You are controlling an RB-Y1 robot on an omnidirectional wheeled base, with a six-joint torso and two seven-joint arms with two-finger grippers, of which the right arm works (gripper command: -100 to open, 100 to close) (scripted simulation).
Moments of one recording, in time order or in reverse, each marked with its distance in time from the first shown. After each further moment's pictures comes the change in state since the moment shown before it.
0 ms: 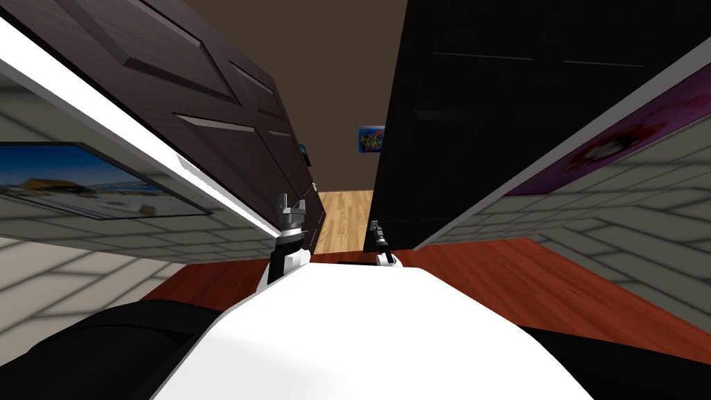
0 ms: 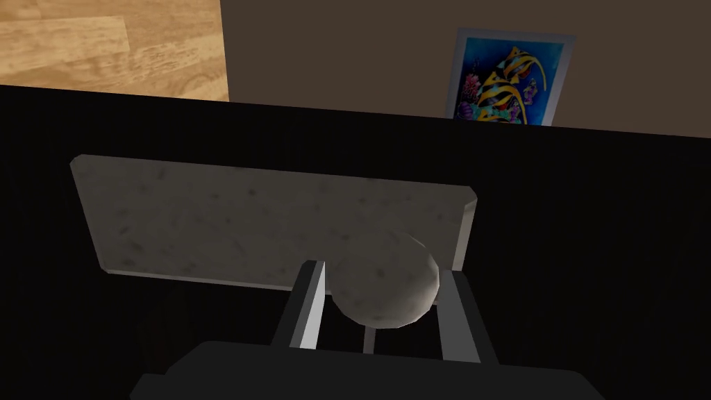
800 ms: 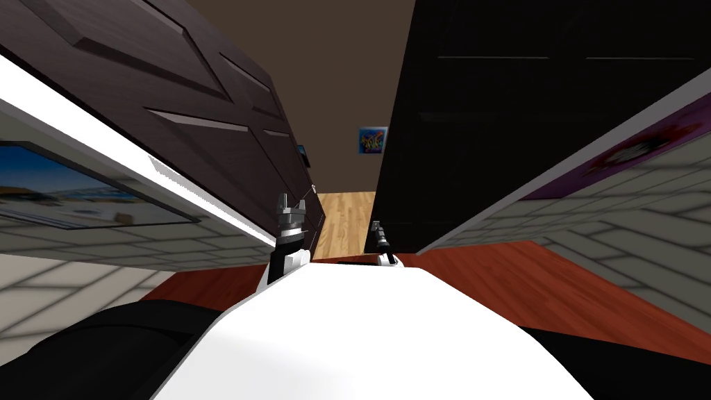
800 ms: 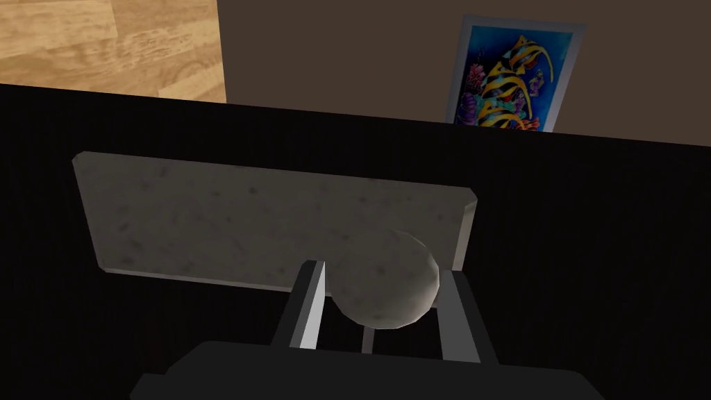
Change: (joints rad) arm 0.007 -0.010 -0.016 0.001 -0.009 0.001 0.006
